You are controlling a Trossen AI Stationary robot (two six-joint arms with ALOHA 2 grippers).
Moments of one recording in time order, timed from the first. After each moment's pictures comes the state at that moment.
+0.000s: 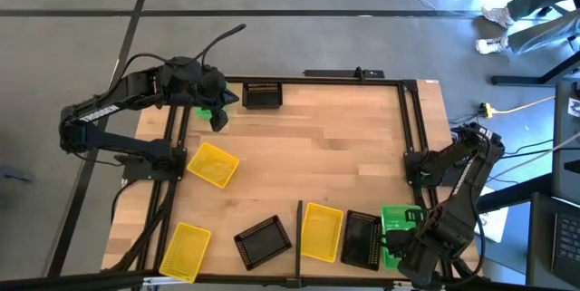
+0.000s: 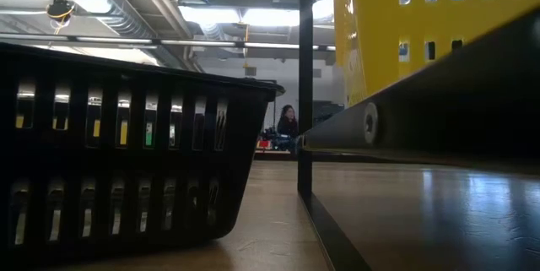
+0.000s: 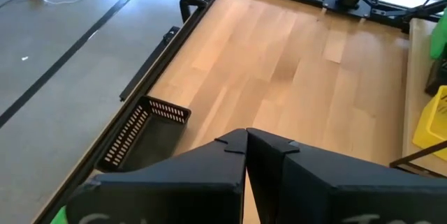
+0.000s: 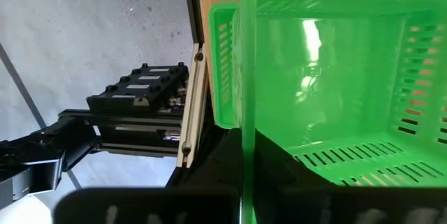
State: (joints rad) left arm 0.30 1.03 1.34 -0.85 -0.12 -0.08; right arm 0.99 1.64 1.60 -1.37 -0.26 1.09
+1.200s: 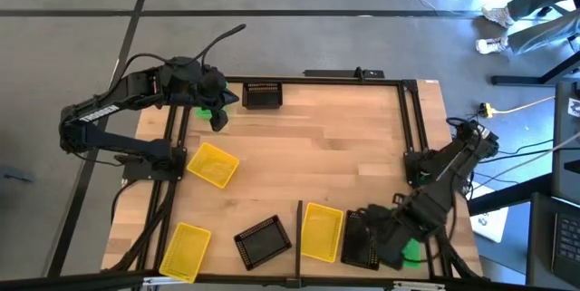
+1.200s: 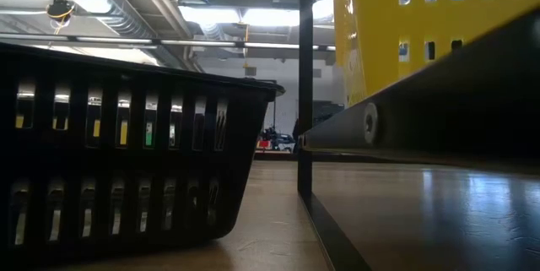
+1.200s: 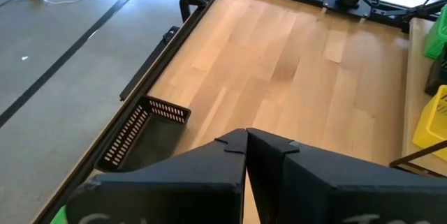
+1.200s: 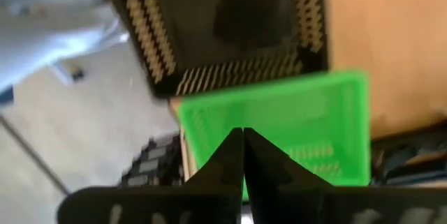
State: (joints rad) left arm 0.30 1.03 1.34 -0.85 -0.12 -0.08; right arm 0.79 1.64 1.60 -1.38 -0.15 1.23
